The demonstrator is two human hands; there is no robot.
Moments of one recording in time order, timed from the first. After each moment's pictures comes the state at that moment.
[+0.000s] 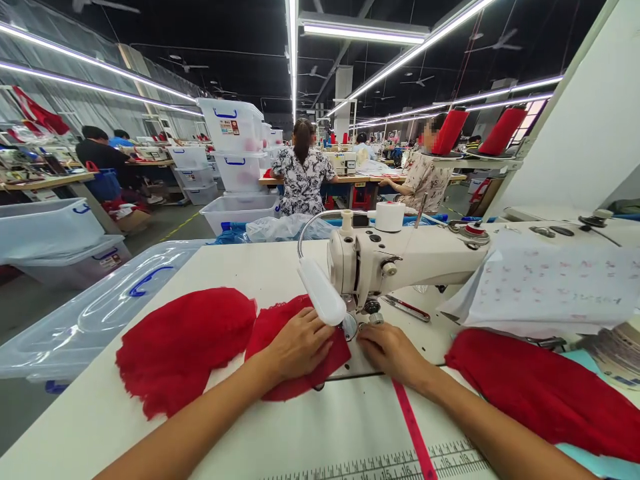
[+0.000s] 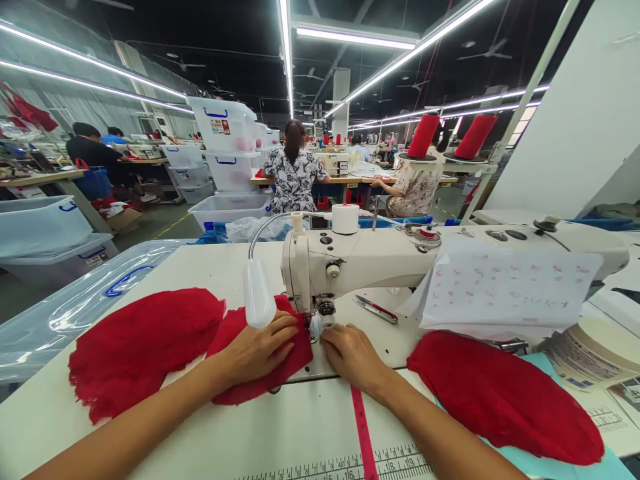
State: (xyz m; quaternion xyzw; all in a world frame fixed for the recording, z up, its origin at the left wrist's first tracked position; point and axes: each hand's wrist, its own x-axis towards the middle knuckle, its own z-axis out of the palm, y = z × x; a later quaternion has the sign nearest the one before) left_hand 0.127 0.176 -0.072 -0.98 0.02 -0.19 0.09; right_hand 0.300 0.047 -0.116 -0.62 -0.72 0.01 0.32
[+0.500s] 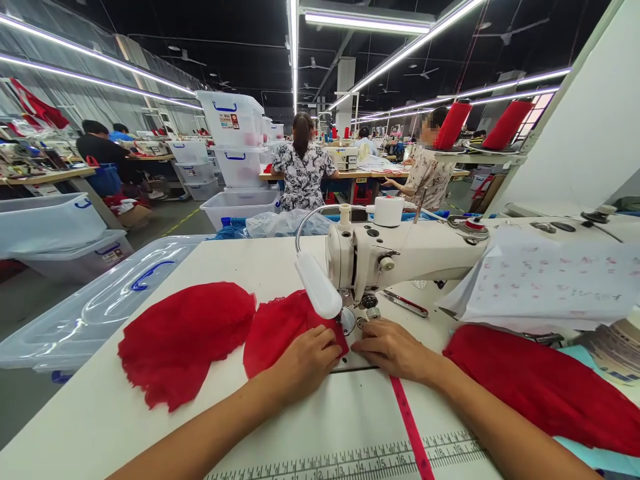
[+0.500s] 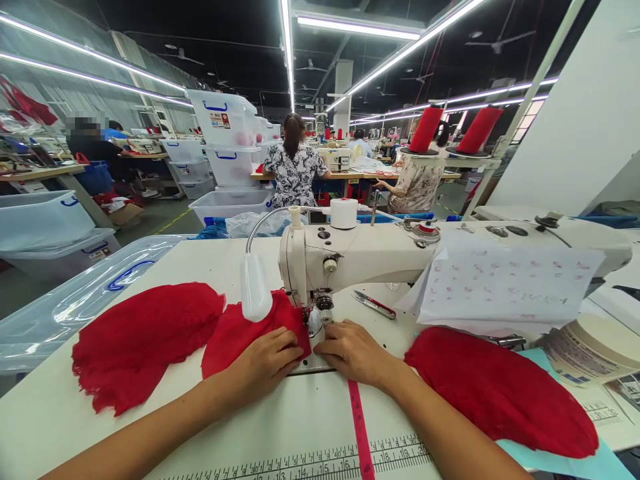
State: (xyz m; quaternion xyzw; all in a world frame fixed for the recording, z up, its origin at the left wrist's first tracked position) left_hand 0.125 0.148 -0.094 -0.98 0.02 -0.20 0.07; right_hand 0.314 0.039 -0.112 -0.53 -0.82 -0.05 0.22
